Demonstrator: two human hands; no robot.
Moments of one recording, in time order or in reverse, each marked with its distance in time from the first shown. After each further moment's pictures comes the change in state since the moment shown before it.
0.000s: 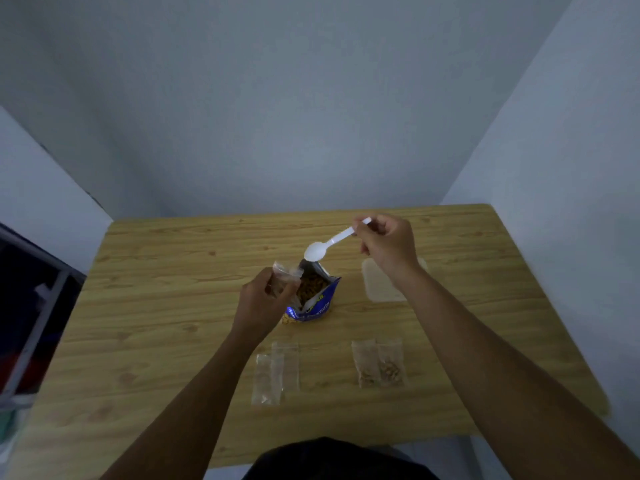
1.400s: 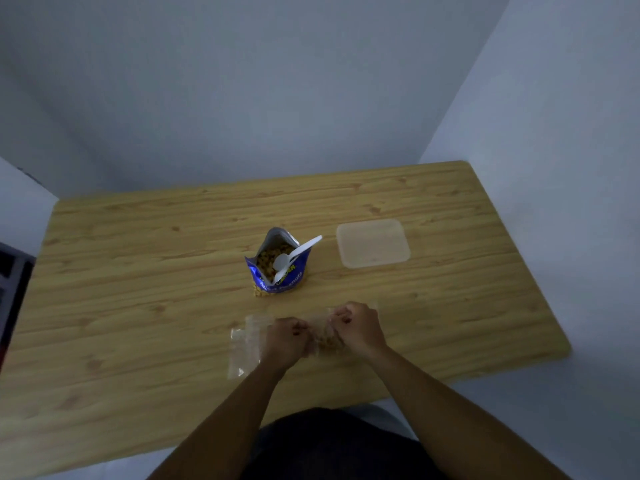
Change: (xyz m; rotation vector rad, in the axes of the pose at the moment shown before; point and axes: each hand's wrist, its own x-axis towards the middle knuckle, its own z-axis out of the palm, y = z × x) left_hand -0.085 -0.060 0.107 -0.088 -0.394 -0.489; right_hand -0.123 0.175 0.003 -0.457 -0.176 0.381
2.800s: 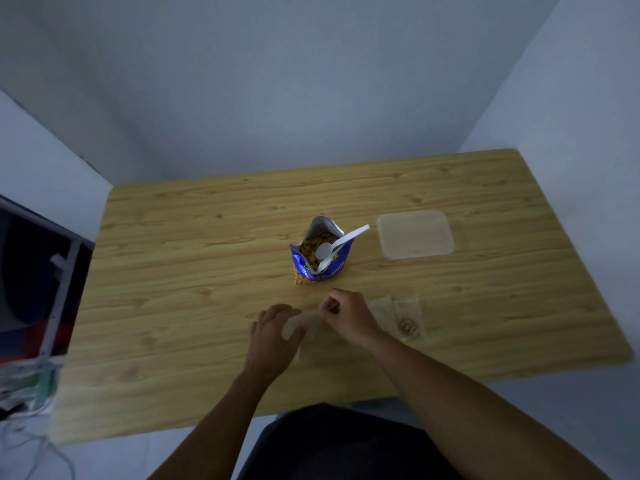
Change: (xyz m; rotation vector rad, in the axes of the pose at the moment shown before) left_hand -0.017 -0.053 -0.091 0.550 0.235 0.372; right_hand 0.006 -0.047 0.077 -0.047 -0.115 -0.327
